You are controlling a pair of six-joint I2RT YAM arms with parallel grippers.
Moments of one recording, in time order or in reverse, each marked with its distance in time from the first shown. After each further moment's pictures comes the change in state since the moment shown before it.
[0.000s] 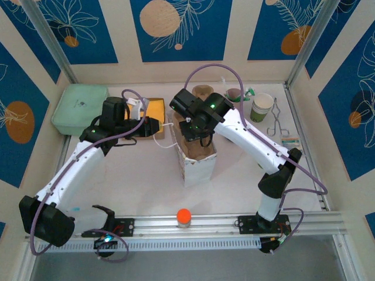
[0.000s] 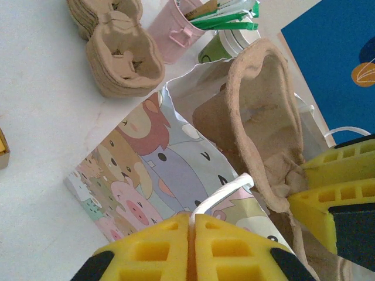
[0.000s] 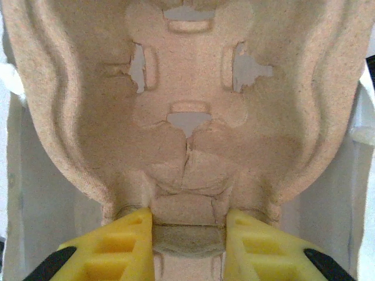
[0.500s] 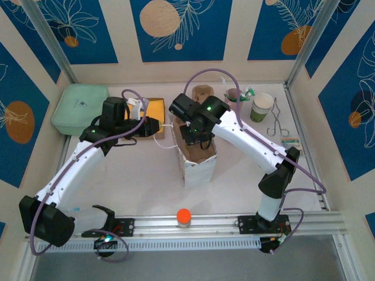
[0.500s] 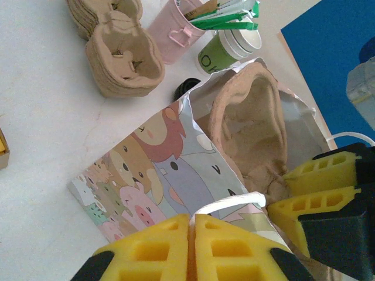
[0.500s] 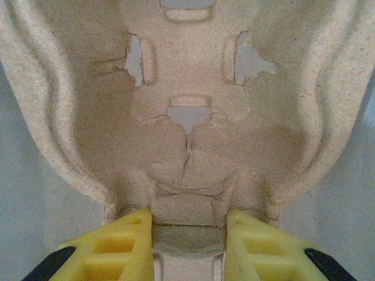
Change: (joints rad) left arm 0.000 0.000 0.000 0.000 0.000 0.000; right arm 0.000 -0.003 -0.079 0.010 -0.011 0.009
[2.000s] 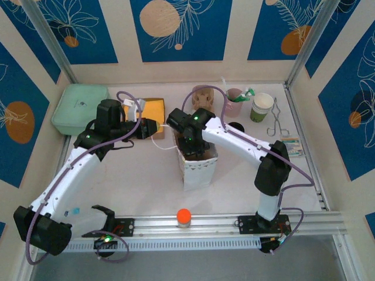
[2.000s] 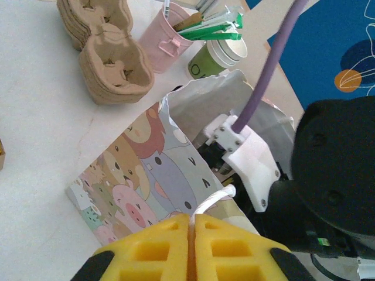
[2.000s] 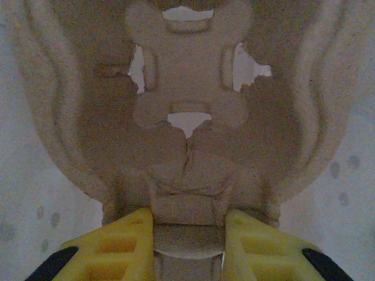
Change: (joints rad) left arm 0.000 -0.077 -0.023 0.005 0.002 -0.027; right arm -0.019 0.047 -0.261 0.163 -0.088 0.071
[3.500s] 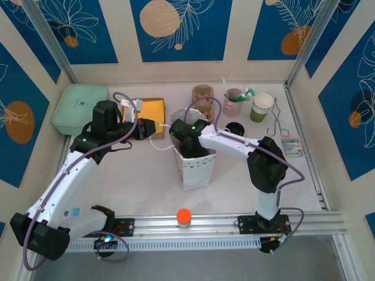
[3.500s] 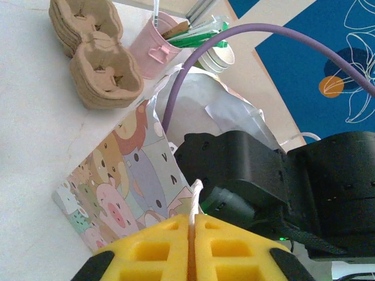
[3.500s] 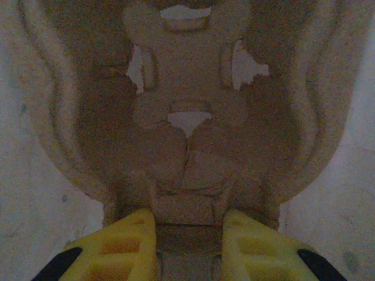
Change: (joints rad) left arm 0.000 -0.046 -0.005 0.002 0.011 -0.026; right arm -0.032 0.042 -0.241 0.241 -0.060 0.054
